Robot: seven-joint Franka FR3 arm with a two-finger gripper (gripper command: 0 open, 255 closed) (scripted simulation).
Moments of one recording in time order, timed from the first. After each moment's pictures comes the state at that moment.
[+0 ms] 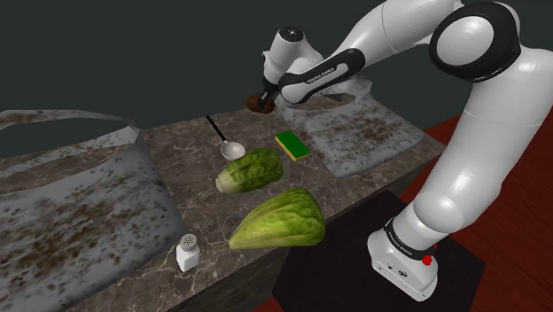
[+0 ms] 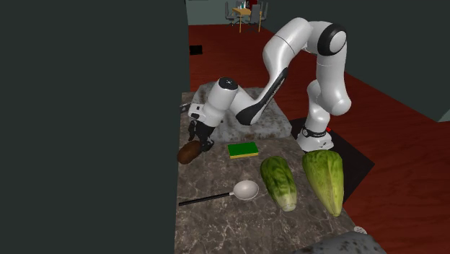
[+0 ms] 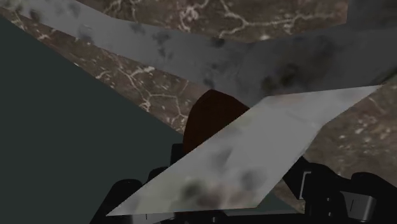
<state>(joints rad) -0.14 0.28 0.18 -2.02 -0.51 2.66 0.01</state>
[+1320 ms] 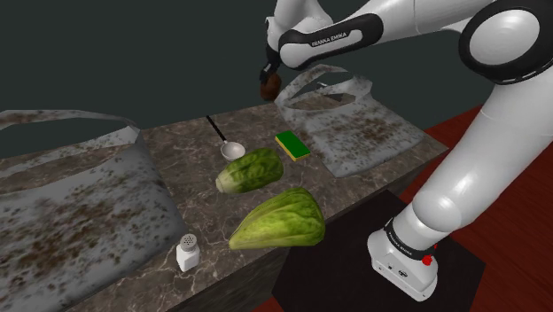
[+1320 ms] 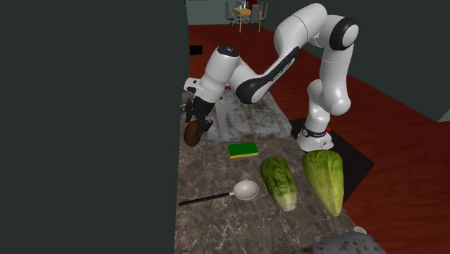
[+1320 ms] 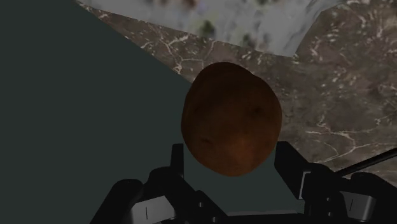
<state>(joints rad) -0.17 0.16 0.23 -1.92 -0.36 2.45 -0.14</state>
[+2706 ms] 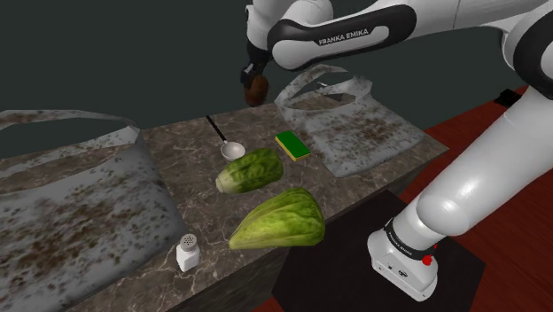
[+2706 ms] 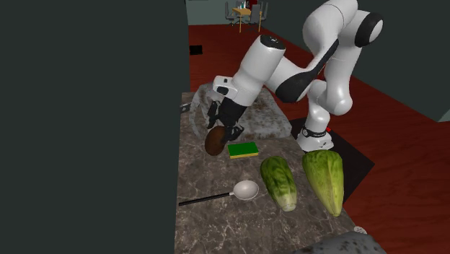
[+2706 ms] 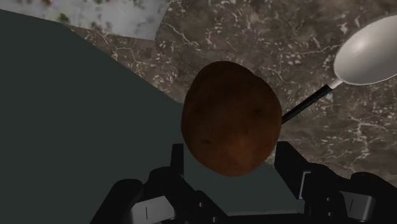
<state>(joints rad) -0.05 -0.02 0.35 -1.99 -0.37 2.29 0.07</state>
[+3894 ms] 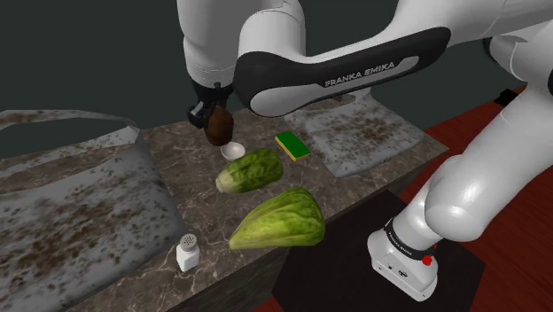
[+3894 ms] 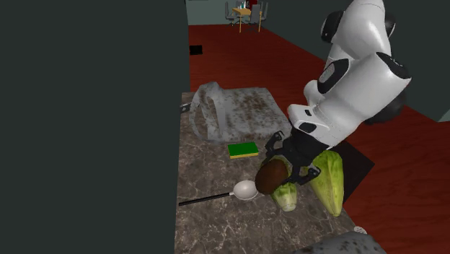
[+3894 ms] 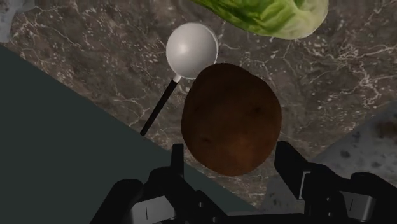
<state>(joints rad) 0.16 0.01 0.58 -1.92 -0.48 2.08 0.51</state>
